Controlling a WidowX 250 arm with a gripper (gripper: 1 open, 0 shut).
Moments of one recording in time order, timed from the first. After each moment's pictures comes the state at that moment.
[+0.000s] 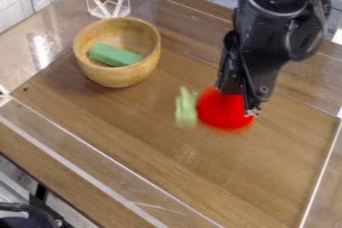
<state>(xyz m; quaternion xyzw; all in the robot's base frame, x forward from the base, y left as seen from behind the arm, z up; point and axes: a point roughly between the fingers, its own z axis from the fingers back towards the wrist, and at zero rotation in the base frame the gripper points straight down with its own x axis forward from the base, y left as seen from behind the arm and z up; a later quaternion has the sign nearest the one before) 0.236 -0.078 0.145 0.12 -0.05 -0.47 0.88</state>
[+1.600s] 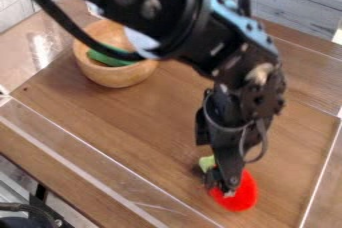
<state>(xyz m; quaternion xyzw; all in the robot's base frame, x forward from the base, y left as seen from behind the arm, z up) 0.216 -0.078 0.042 0.08 -0.07 -0.40 0.91</state>
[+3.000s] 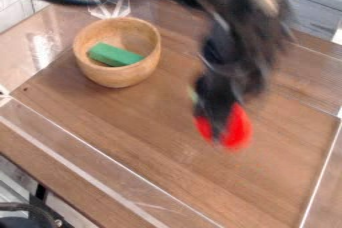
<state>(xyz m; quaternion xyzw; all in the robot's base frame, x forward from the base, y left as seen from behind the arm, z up) 0.224 -0.046 0.119 0.13 -0.10 -0.45 0.88</state>
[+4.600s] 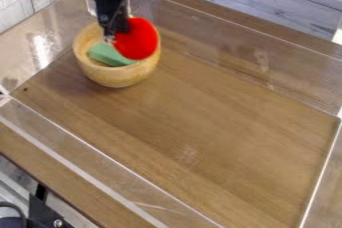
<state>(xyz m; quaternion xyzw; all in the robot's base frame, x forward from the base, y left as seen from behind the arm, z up) 0.249 0.090 0.148 0.14 -0.12 -0.42 0.89</state>
